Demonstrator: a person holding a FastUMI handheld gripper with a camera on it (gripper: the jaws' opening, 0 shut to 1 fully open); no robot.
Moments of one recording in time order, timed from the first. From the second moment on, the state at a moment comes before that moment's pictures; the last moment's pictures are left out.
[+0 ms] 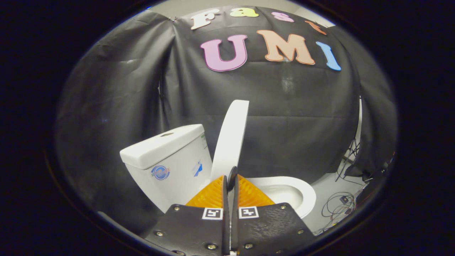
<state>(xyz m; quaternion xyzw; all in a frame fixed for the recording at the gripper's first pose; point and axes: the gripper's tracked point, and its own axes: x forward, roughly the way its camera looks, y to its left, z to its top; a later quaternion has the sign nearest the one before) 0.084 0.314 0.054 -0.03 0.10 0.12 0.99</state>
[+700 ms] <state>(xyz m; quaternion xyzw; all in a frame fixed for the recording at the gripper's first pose) 0.082 0.362 0.058 -0.01 0.08 0.15 0.99</state>
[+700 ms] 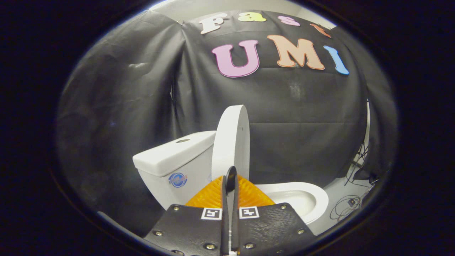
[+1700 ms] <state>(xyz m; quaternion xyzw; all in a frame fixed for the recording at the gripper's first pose) 0.067 0.420 0.051 -0.08 0.05 0.18 0.98</state>
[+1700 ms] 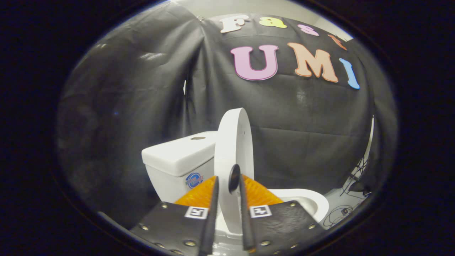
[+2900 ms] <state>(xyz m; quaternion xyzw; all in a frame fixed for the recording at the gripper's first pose) 0.036 0.312 0.107 -0.06 0.02 0.21 0.98</state>
